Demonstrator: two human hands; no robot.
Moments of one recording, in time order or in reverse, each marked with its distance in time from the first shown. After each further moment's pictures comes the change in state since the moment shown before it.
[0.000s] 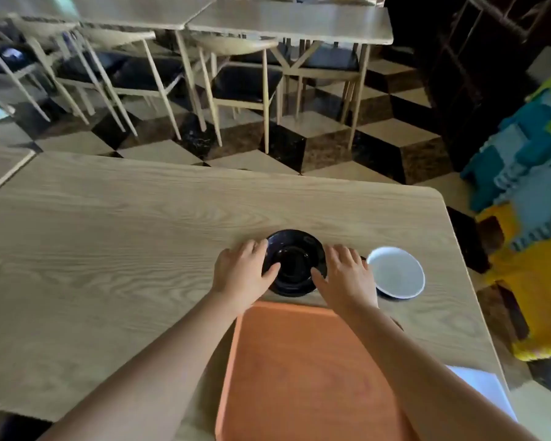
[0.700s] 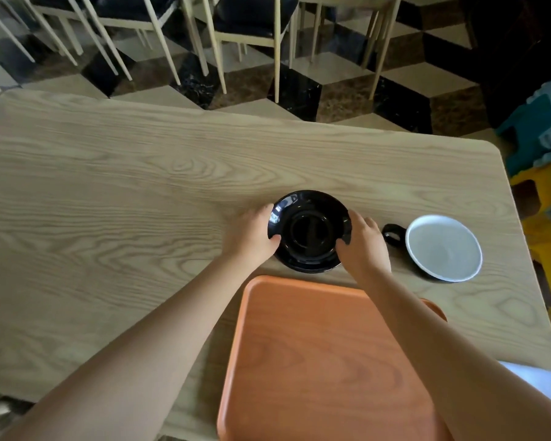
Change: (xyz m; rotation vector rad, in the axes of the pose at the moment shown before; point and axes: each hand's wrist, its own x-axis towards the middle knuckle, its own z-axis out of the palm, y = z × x) left_hand 0.027 -0.023 0.066 -0.385 -0.221 -0.283; right_hand 0.042 0.011 0.058 0.374 -0.117 0.303
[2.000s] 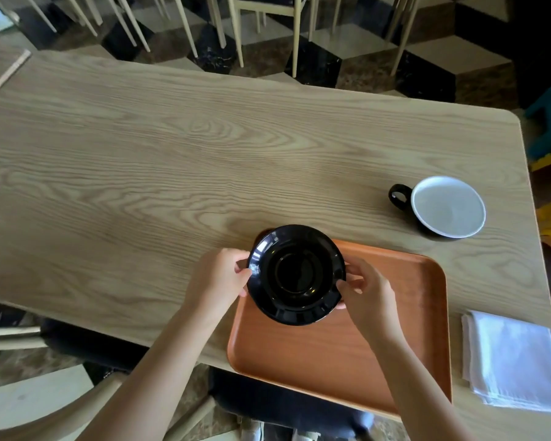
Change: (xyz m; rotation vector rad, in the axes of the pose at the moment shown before) left_hand -0.156 -0.008 -0.026 -0.168 -0.071 -0.302; right_hand -0.138 0.039 0.011 0.489 -0.113 0.071
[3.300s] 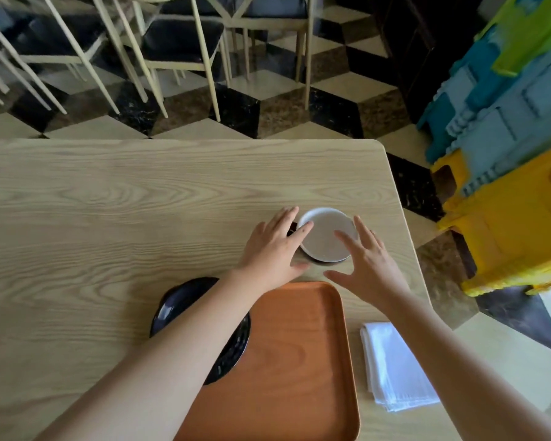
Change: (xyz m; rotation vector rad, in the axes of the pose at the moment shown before) left_hand 0.082 0.183 0.102 0.478 0.001 0.890; right_hand 0.076 0.015 -0.158 -0.755 0.118 -0.307
